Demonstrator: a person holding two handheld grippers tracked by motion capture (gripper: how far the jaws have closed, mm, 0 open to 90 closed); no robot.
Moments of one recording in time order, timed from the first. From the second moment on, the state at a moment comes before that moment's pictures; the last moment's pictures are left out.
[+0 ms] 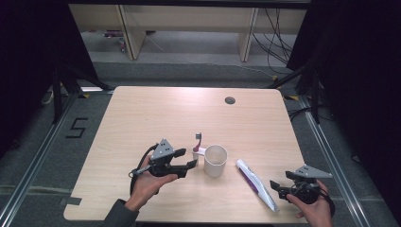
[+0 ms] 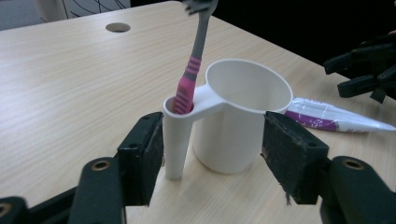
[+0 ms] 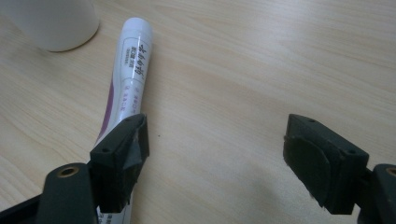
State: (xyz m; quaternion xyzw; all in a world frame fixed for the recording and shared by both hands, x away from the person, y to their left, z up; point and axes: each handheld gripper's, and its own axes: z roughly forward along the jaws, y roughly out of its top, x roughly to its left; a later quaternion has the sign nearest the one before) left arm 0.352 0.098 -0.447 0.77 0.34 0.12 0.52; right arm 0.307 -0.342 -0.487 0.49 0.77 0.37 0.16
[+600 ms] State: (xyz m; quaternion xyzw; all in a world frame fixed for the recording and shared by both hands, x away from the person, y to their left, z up) left arm 0.330 0.119 -0.467 0.78 0.37 0.11 0.49; right arm 0.310 -0.348 -0.489 0.48 0.77 0.37 0.18
